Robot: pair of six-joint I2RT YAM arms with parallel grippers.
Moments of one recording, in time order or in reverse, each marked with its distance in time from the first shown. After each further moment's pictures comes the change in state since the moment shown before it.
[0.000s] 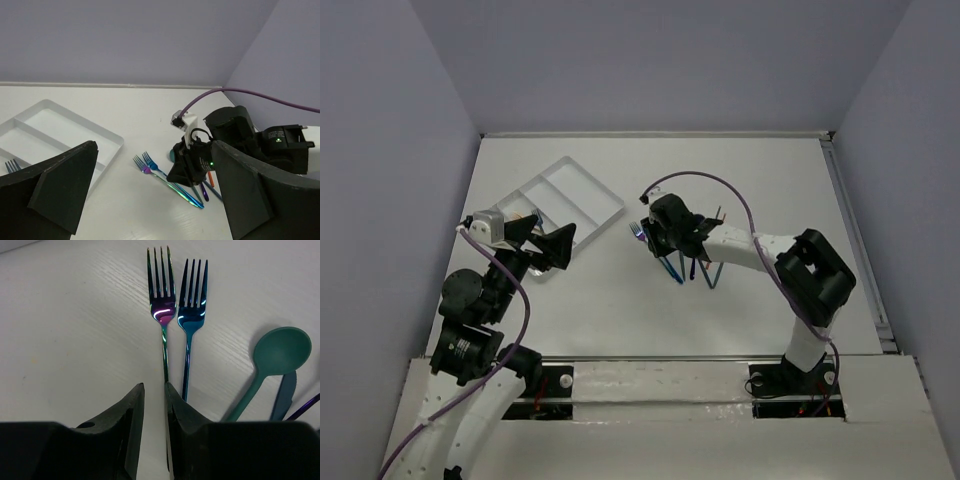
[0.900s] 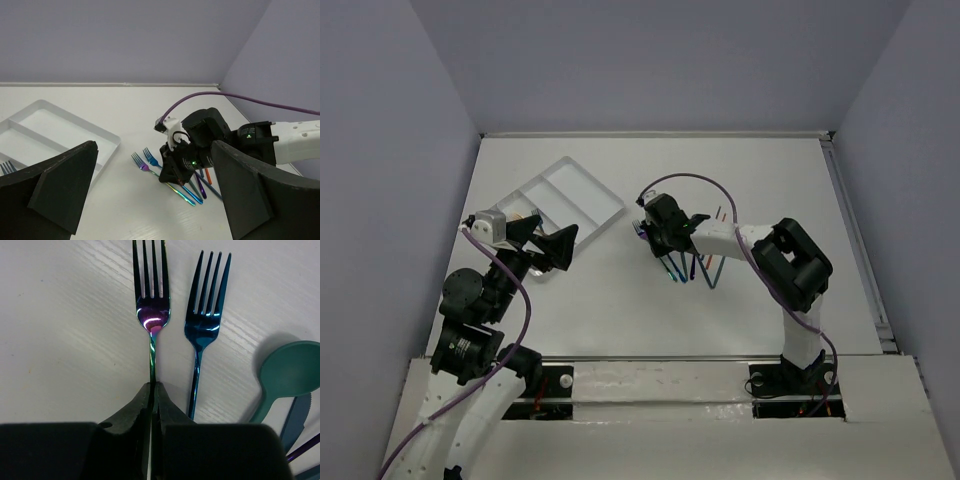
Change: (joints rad) left arm 0.000 0.005 0.000 0.002 0.024 0.000; right arm -0.020 0.172 0.105 -0.050 -0.031 -0.018
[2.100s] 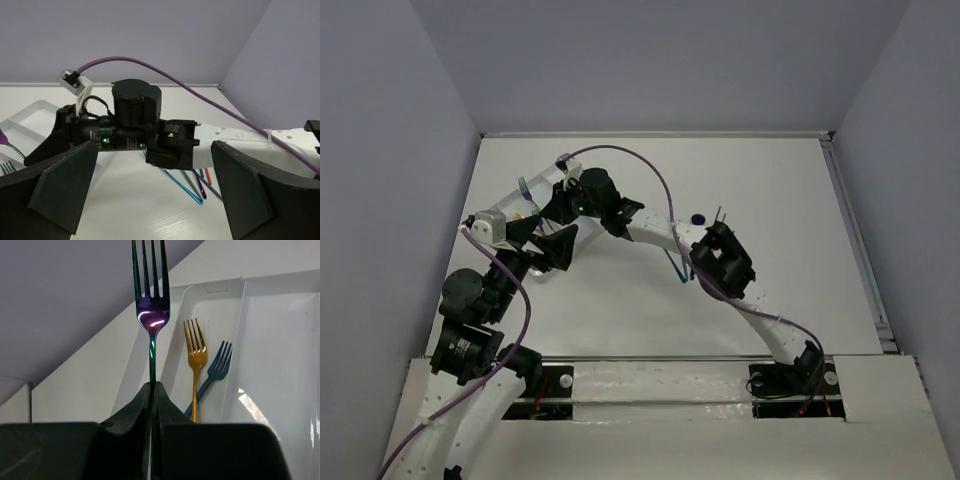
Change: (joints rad) left arm 0.000 -0.002 0.000 0.000 -0.001 0.001; right arm 0.146 0.533 0.853 0.379 -0.404 0.221
